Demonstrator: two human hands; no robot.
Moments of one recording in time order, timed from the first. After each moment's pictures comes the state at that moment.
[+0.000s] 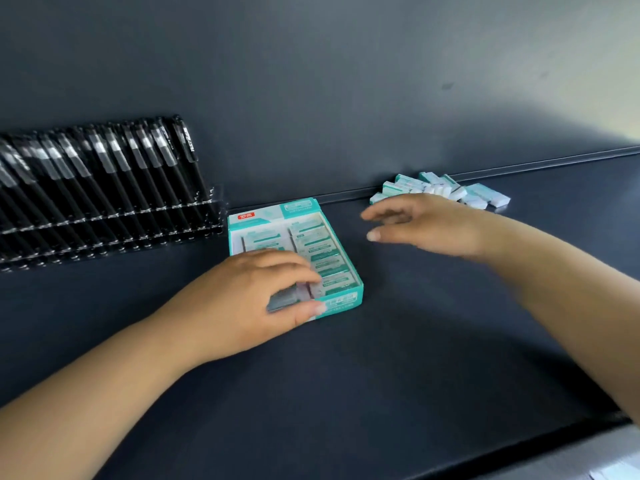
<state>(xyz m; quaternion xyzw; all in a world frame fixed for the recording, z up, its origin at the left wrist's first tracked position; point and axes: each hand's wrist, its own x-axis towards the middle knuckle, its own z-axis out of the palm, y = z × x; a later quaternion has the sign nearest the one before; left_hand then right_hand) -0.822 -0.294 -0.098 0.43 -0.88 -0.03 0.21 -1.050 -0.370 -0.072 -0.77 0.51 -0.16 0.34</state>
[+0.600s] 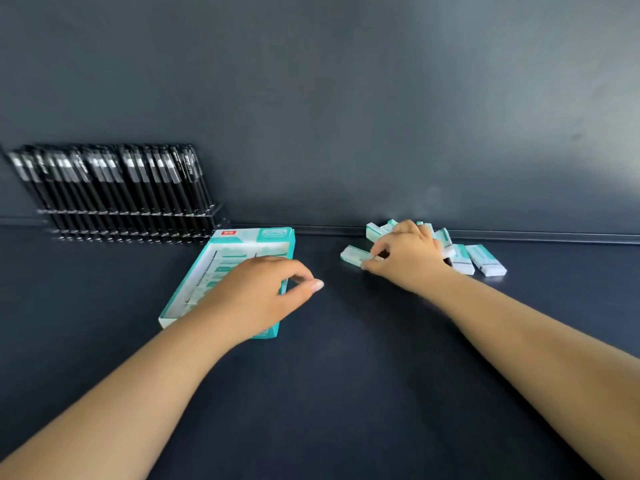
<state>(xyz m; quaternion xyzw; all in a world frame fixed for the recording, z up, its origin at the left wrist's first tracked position) -0.932 -0.318 -0.086 0.71 -0.67 -0.05 0.21 -1.091 -0.456 -0.101 -0.84 0.52 -0.12 0.12</state>
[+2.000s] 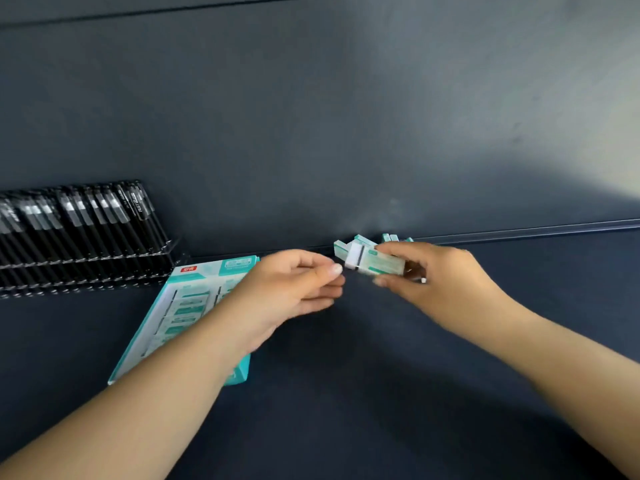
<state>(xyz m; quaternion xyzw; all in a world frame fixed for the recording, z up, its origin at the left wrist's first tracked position) -0.976 -0.356 -0.065 0.56 -0.45 -0.50 0.49 -1.153 -0.397 -0.070 -0.81 0.45 -0.31 0.22</state>
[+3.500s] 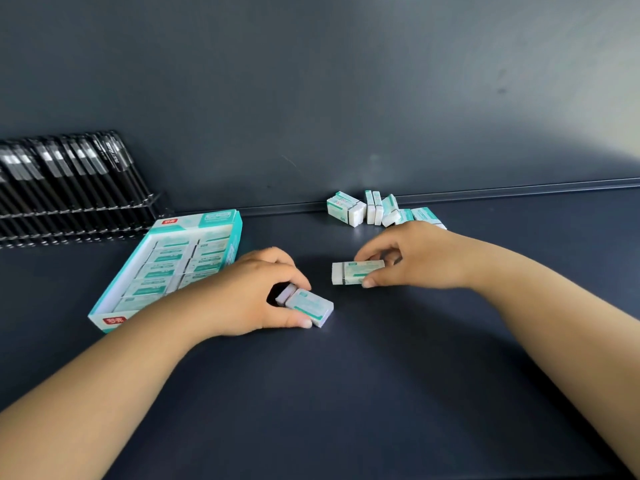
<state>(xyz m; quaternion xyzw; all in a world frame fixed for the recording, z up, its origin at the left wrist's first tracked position) -0.970 -0.328 -0.089 0.64 -0.75 -0.15 0.05 -1.178 -0.411 -0.078 -0.87 0.39 -0.06 0.28</state>
